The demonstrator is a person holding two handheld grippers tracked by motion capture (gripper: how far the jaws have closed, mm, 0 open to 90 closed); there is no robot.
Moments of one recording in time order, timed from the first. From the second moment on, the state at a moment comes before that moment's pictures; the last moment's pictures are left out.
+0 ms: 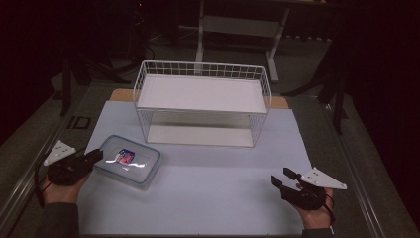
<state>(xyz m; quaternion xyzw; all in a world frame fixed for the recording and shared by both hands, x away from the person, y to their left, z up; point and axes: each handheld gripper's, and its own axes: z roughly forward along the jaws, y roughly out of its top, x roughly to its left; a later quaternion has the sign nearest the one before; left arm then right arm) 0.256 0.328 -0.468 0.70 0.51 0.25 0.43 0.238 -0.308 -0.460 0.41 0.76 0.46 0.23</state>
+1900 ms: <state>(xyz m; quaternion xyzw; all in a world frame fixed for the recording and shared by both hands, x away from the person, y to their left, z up) 0.277 0.237 -0.498 0.81 0.42 0.11 0.39 0.238 -0.299 -0.462 0.39 0.77 0.45 0.22</state>
